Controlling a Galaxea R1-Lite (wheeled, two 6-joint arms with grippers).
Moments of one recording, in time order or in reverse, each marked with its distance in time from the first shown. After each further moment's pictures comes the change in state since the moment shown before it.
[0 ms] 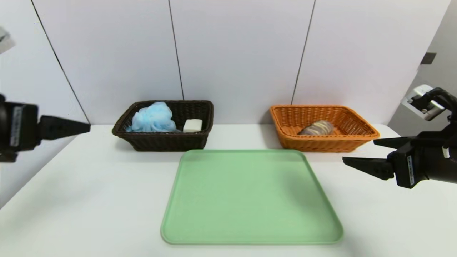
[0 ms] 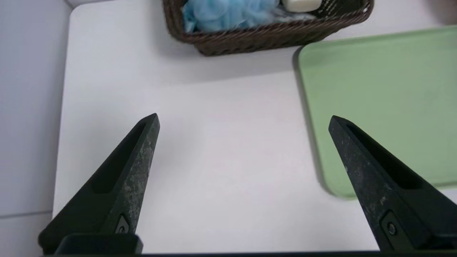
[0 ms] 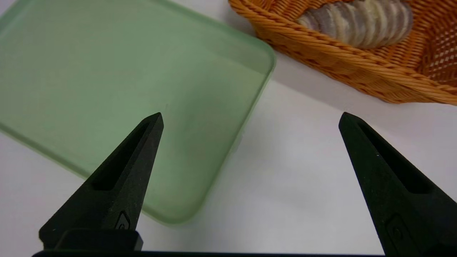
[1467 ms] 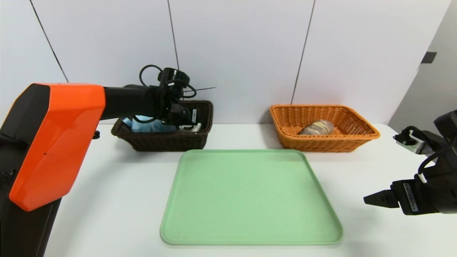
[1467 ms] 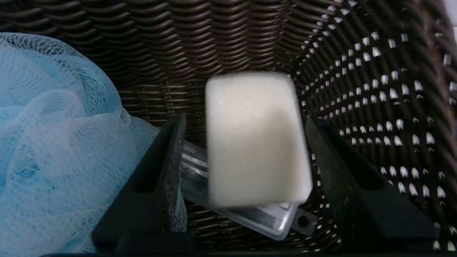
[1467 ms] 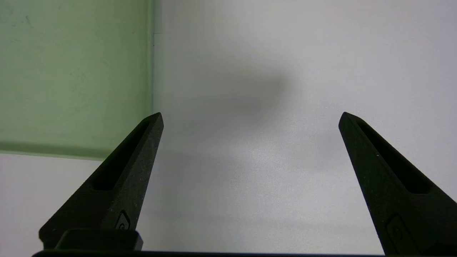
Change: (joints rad) left arm -0.085 1.158 -0.740 -0.285 -0.018 -0.136; right arm -0.039 0.105 -0.051 0.420 -0.215 0.265
